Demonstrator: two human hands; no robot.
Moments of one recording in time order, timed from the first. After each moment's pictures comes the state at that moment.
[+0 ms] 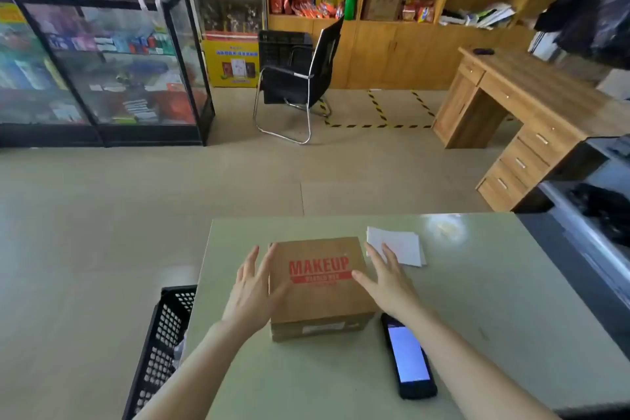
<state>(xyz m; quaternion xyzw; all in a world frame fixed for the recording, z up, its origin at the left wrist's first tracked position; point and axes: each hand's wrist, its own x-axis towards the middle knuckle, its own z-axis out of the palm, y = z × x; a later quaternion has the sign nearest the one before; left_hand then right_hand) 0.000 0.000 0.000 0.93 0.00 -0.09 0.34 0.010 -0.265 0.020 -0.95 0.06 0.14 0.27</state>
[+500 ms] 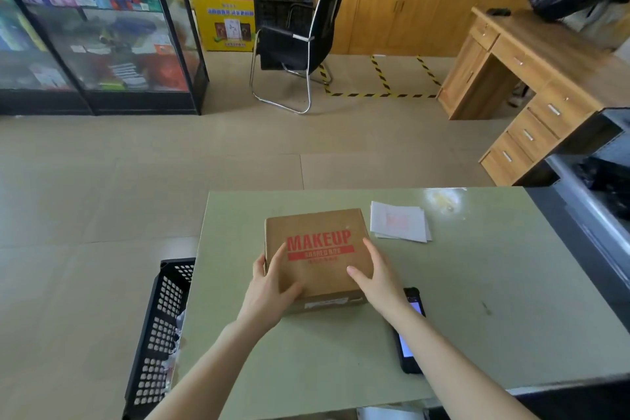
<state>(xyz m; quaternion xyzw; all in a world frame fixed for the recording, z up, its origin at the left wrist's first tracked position) -0.015 -0.016 -0.040 0.87 0.06 -0.17 0.46 -0.006 -0.239 -0.017 -0.88 0.12 0.11 0.44</state>
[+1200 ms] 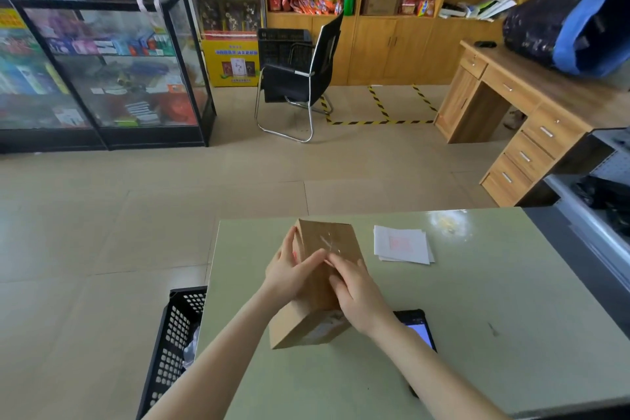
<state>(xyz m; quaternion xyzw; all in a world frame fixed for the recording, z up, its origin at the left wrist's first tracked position) 0.024 -0.033 0.045 0.79 0.09 -0.18 0.58 -0.014 -0.188 0.045 -0.91 -0.11 0.04 0.40</state>
